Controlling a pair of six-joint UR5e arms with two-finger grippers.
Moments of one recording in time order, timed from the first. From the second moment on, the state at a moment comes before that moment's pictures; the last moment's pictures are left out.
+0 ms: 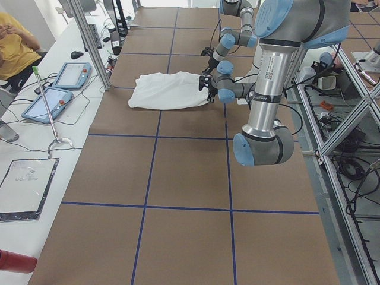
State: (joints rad) left arm -0.28 -1.86 -1.92 -2.02 -1.59 -1.40; right arm 0.17 -1.10 1.85 -1.53 1.25 1.98
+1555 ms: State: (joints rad) left arm -0.48 -2.02 -2.21 -1.49 -1.68 -1.18; right arm 0.29 -0.93 2.15 -1.97 1.29 1.87
